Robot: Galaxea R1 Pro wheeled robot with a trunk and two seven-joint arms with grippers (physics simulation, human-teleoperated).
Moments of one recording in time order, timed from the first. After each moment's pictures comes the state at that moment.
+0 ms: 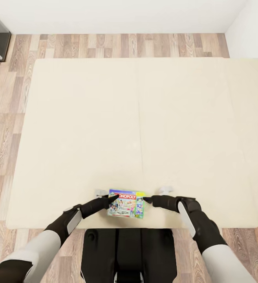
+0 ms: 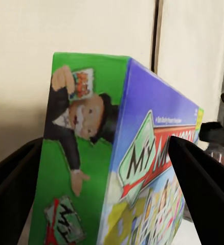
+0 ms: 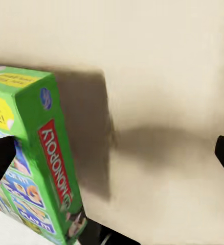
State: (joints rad) left arm -0.79 0.02 -0.11 -0.37 0.38 0.02 -0.93; right arm -0.61 -0.01 0.06 -1.01 -0.18 0.70 0.42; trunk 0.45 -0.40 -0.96
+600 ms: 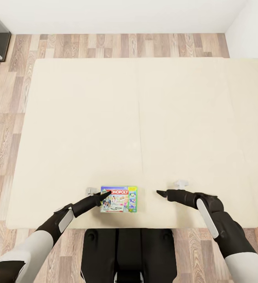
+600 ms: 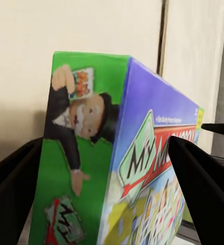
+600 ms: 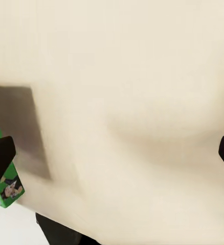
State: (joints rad) left arm -0.78 0.07 -0.01 -0.37 0.39 0.02 -1.02; right arm -0.56 -0.16 0.05 -1.22 -0.29 0.75 0.43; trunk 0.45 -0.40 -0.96
